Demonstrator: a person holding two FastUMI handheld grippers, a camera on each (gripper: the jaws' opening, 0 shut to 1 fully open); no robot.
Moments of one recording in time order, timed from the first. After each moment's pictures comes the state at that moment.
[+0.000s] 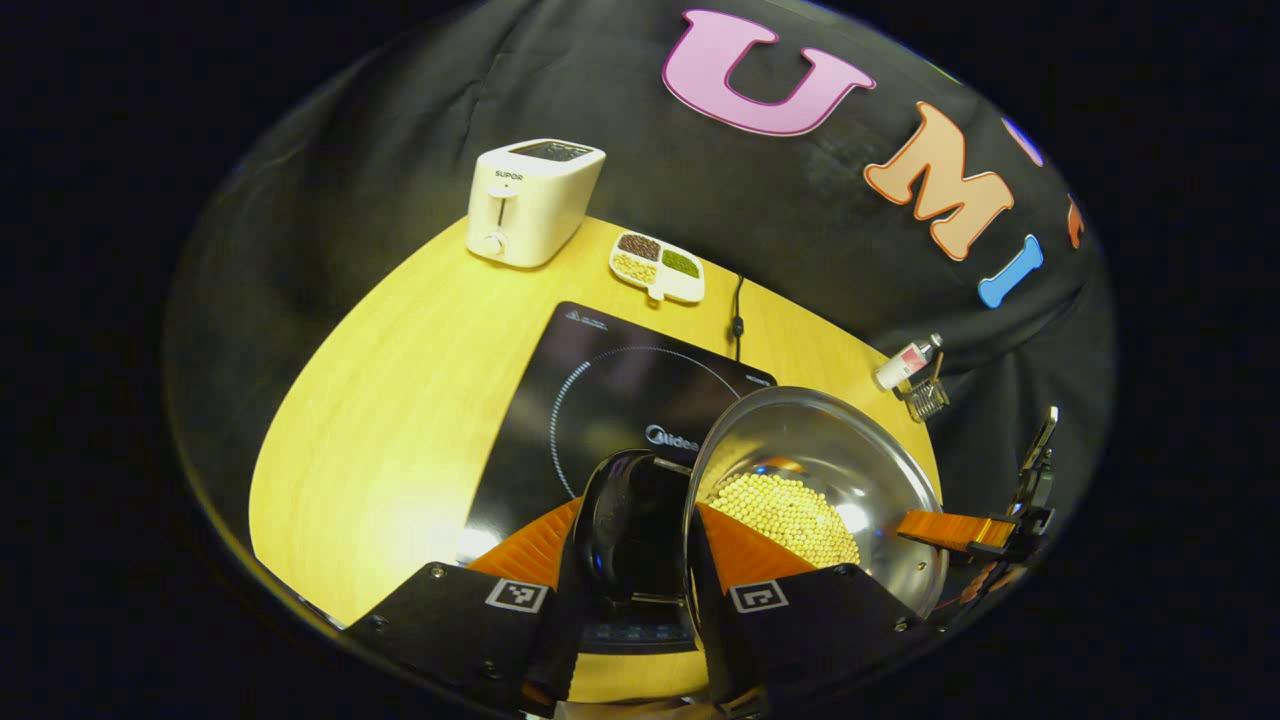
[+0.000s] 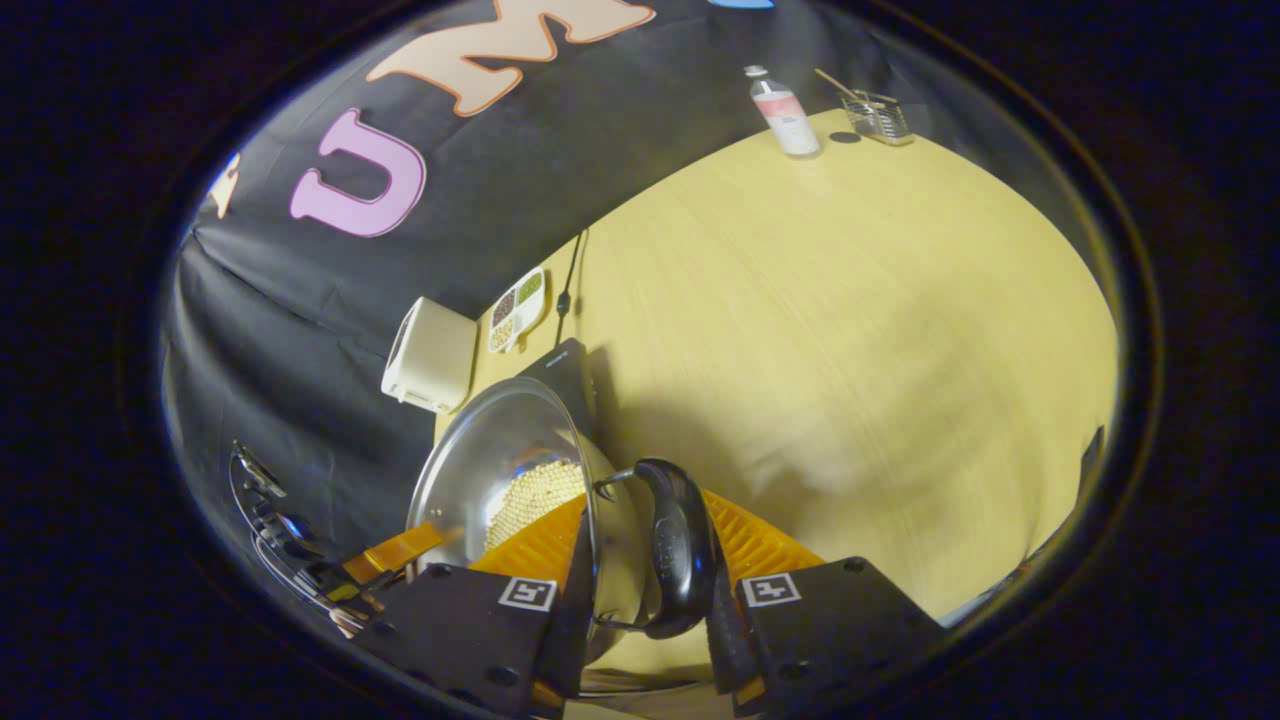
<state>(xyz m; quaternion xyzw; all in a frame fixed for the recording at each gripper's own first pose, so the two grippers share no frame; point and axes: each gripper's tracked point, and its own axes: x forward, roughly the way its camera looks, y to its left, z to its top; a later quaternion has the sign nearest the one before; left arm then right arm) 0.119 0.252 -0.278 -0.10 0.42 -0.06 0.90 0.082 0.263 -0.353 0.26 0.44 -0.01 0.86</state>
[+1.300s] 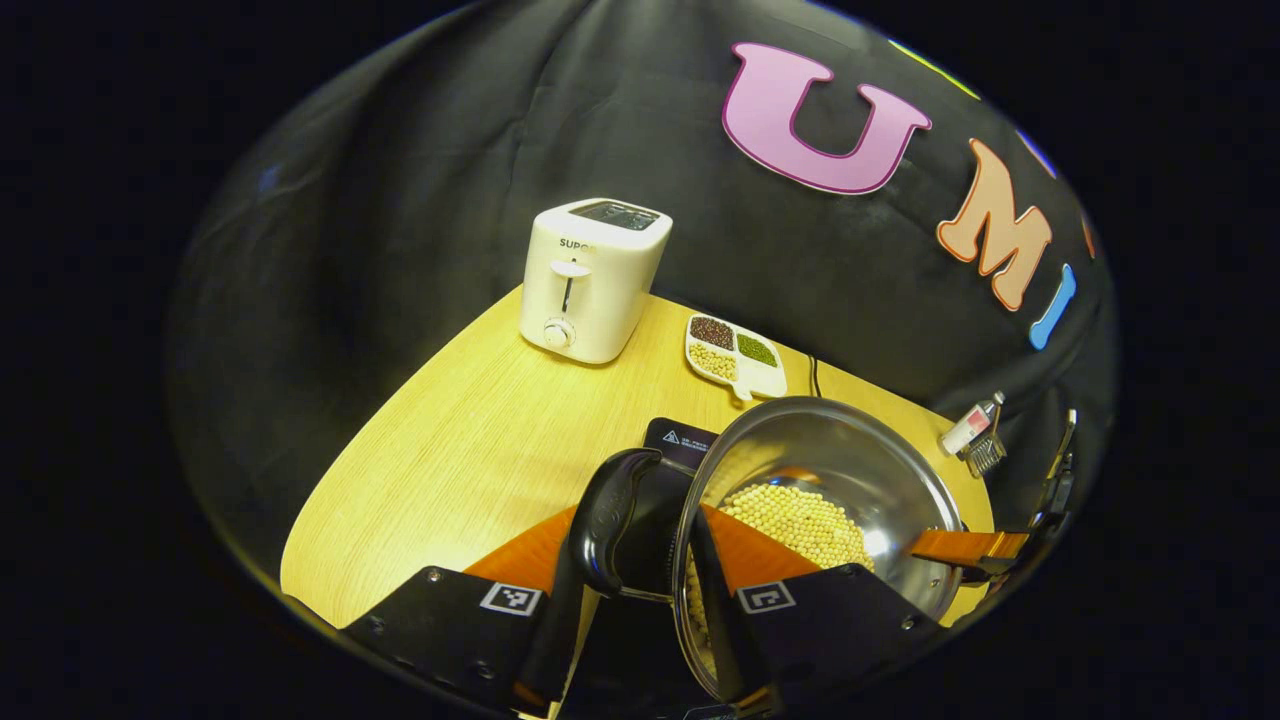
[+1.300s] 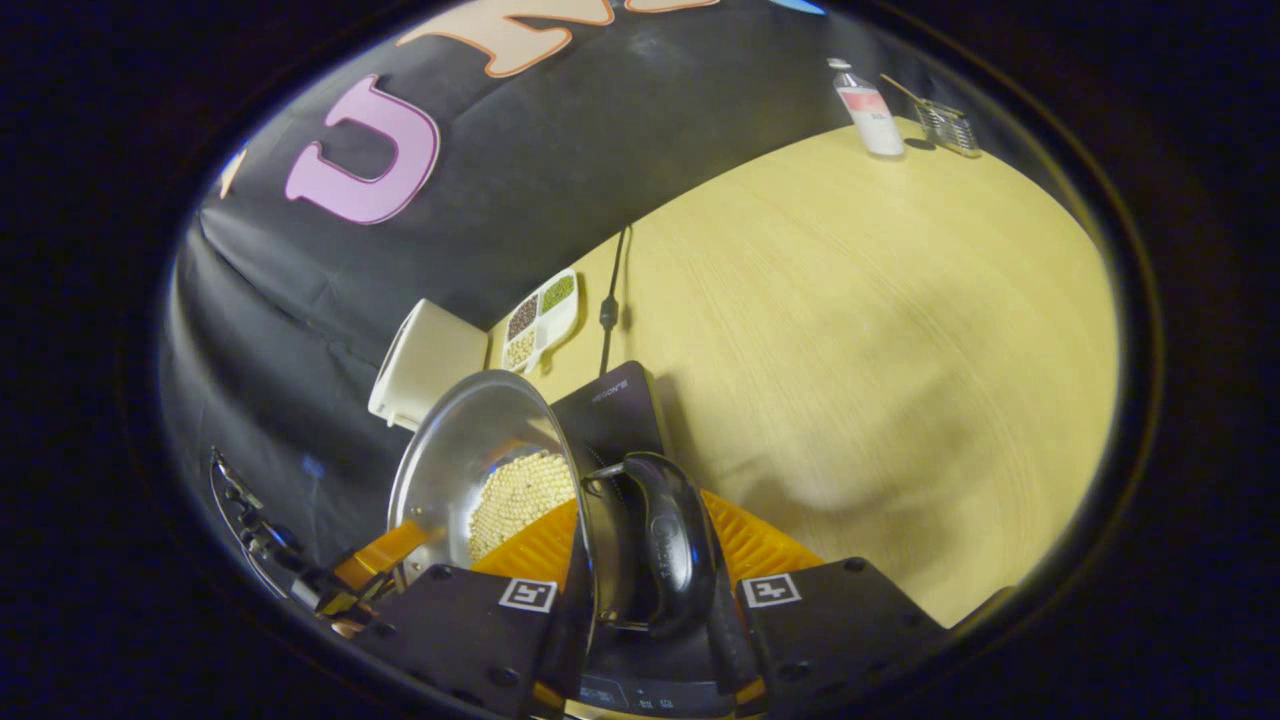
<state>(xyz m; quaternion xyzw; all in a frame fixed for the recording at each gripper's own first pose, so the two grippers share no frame) 0.218 0.318 -0.299 -0.09 0.33 -0.01 0.94 0.180 0.331 -0.394 0.25 0.41 0.00 0.88</state>
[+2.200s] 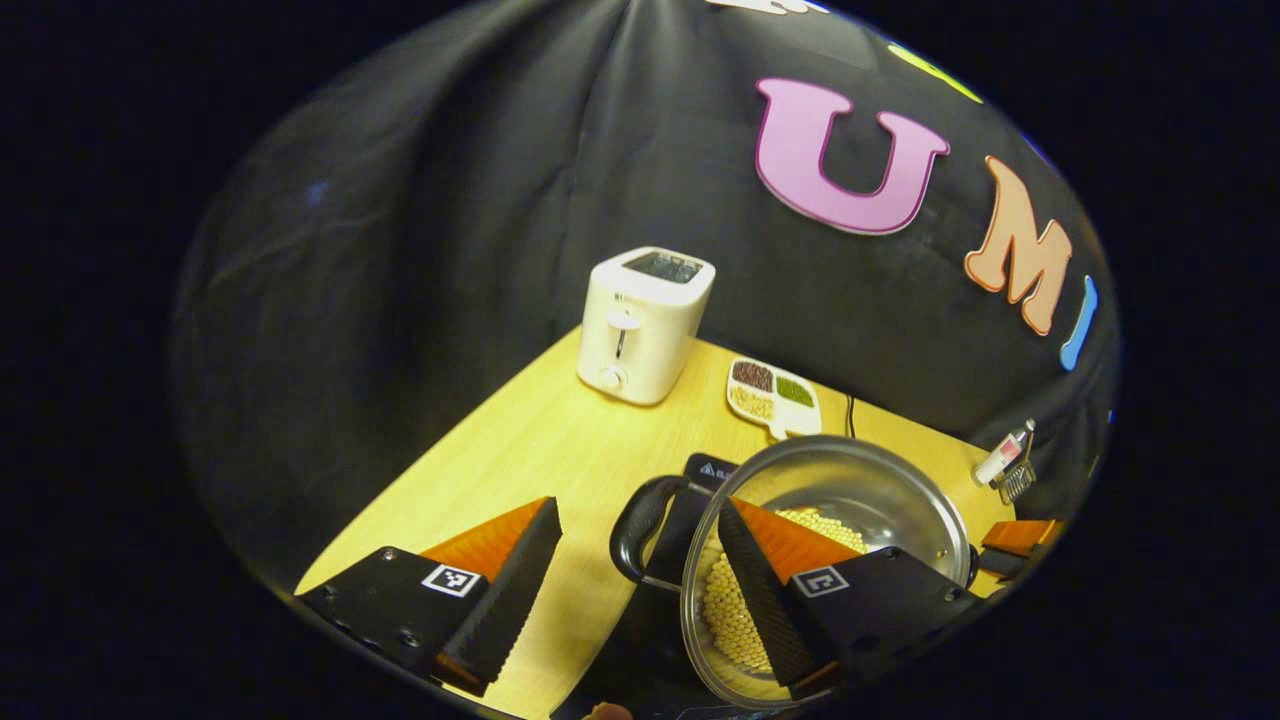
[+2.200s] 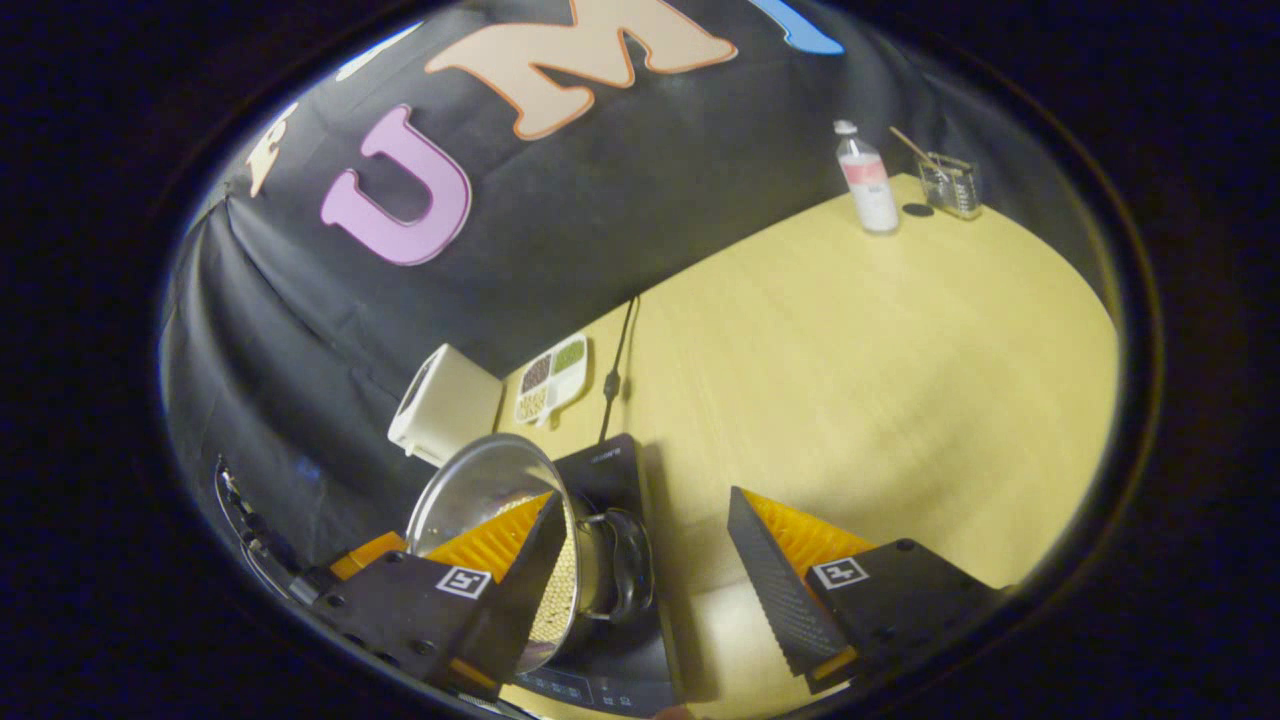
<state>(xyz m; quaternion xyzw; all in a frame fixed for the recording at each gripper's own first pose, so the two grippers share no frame) 0.202 0.334 -0.240 -0.05 0.25 0.08 0.96 0.183 0.274 -0.317 0.22 0.32 0.00 0.92</state>
